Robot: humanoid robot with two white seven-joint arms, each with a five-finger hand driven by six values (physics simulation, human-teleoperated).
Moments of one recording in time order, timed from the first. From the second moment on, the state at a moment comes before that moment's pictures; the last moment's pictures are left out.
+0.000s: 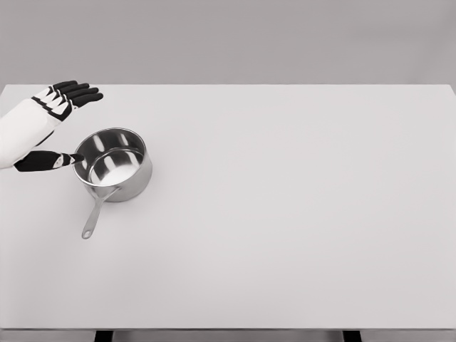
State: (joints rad) left arm -0.07 0.69 0.08 -1.74 -0.35 -0.61 -0.27; right arm 0.06 0.00 -0.08 0.05 -0.27 -0.07 0.21
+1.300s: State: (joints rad) left arm -0.11 0.73 -0.22 -1.80 -0.44 -0.61 -0.27; right arm 0.06 0.00 -0.08 0.05 -0.27 -0.07 0.21
